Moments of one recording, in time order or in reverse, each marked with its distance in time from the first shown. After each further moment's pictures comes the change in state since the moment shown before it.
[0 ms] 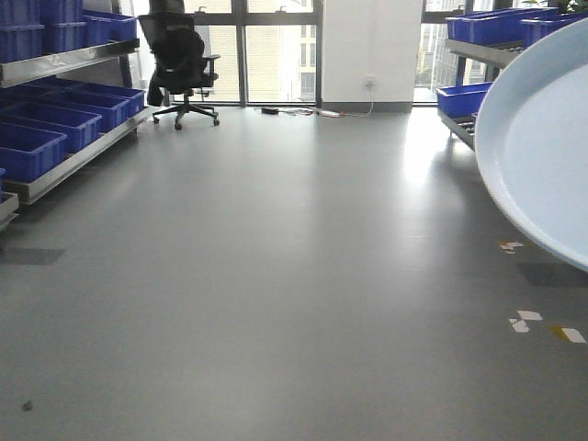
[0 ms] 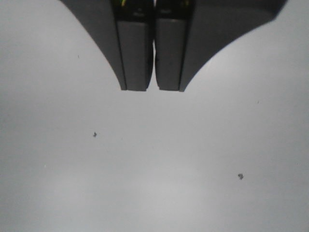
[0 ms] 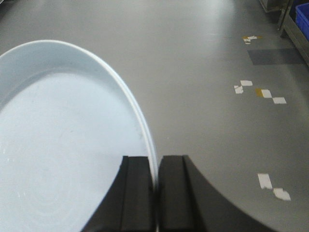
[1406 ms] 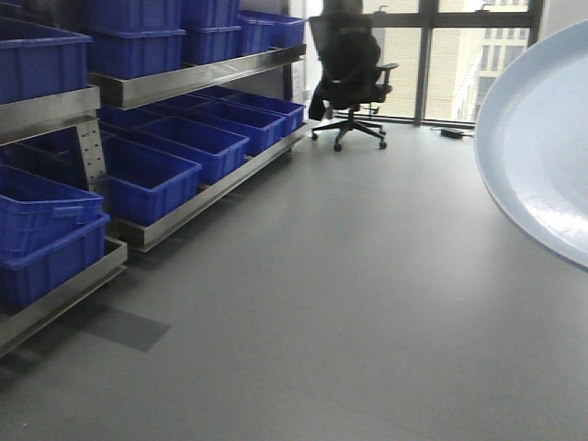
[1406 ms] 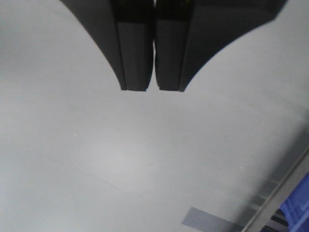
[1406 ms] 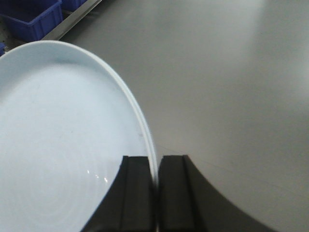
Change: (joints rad) left arm 0.000 0.000 0.000 0.000 0.000 0.000; right arm 0.000 0.000 0.000 0.000 0.000 0.000
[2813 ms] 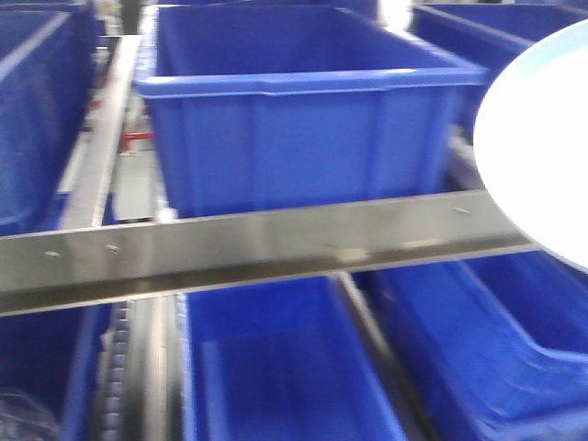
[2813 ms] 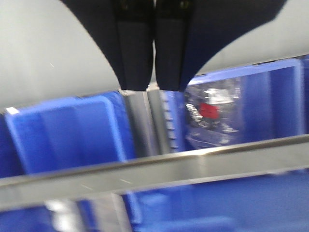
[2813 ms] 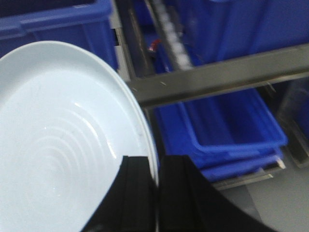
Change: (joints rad) left arm 0.000 0.002 0.000 0.000 -0.006 0.000; right arm 0.000 0.000 0.000 0.000 0.000 0.000
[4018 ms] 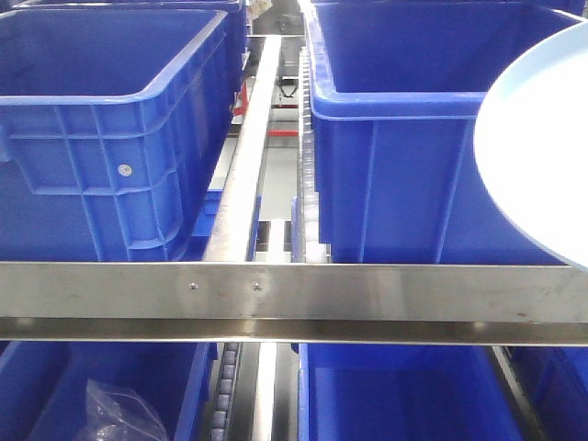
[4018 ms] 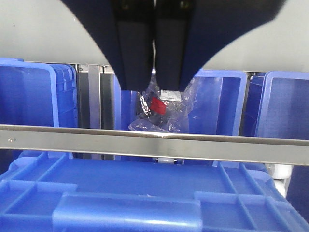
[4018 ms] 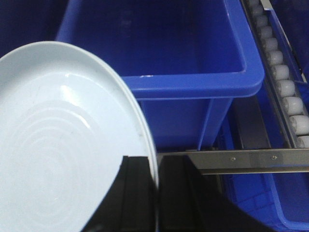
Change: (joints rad) left arm 0.000 0.000 0.000 0.000 0.000 0.000; right arm 0.000 0.000 0.000 0.000 0.000 0.000
